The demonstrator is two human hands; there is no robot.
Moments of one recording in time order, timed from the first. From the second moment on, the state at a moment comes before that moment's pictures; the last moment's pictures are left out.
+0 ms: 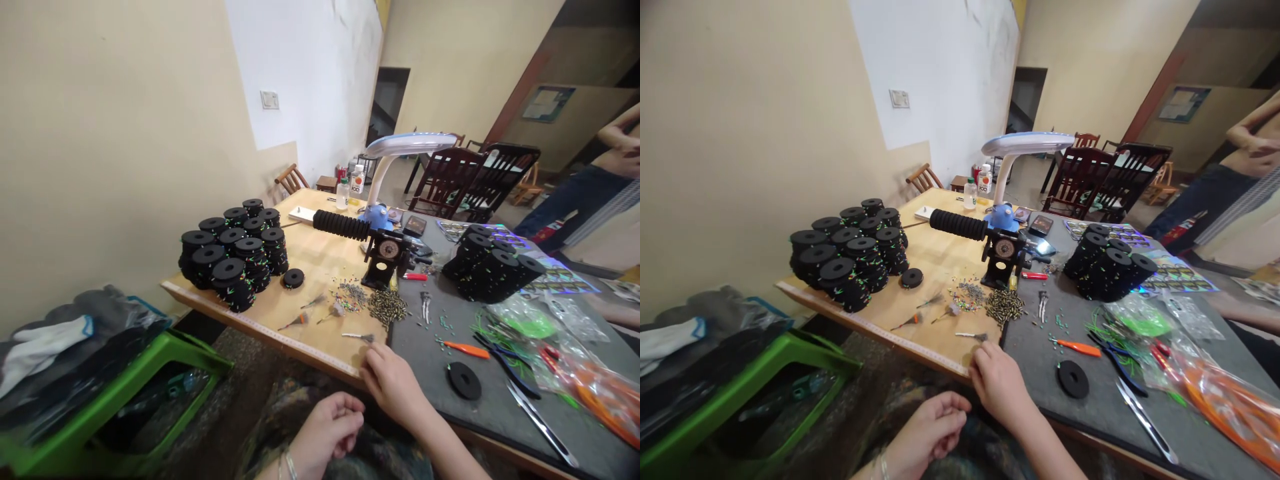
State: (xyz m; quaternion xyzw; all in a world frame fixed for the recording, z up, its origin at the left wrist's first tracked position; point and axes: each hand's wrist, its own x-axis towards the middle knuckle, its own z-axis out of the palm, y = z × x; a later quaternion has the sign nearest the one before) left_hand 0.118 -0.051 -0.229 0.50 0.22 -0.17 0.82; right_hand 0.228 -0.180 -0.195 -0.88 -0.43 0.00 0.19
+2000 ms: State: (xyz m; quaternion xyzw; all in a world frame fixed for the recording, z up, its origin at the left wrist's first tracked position) left_hand 0.091 0.034 -0.206 0.89 0.10 0.14 0.42; right_hand 0.226 -0.110 -0.209 -0.88 -0.38 -0.01 0.28
